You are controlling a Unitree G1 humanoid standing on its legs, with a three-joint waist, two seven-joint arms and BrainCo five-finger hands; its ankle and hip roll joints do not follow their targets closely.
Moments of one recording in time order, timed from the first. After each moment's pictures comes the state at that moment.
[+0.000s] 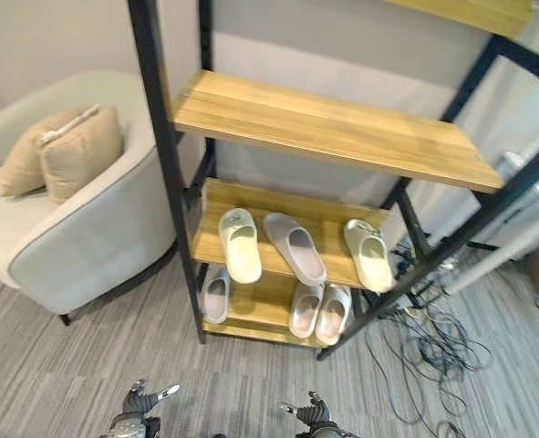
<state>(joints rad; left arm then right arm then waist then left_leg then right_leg) -0.10 0.06 0.00 1.25 -0.15 -0.28 0.29 -0.08 0.01 0.17 1.34 0.03 -0.20 -0.22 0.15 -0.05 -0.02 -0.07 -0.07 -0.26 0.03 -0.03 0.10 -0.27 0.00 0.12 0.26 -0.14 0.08</state>
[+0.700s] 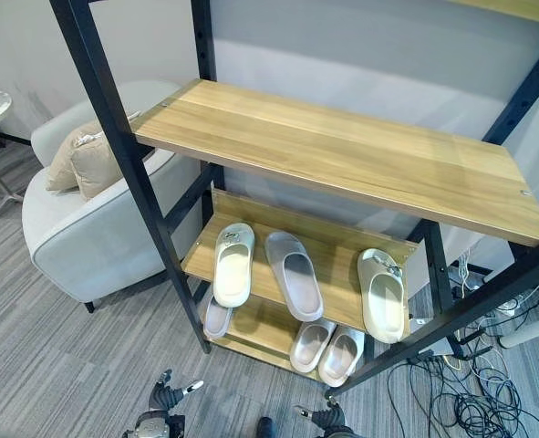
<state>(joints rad) -0.07 0.05 -0.12 1.29 -0.10 -0.37 0.33 -0.05 -0.02 0.17 1.27 0.02 -0.23 -0.24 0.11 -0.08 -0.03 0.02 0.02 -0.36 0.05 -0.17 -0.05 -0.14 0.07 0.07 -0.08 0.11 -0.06</state>
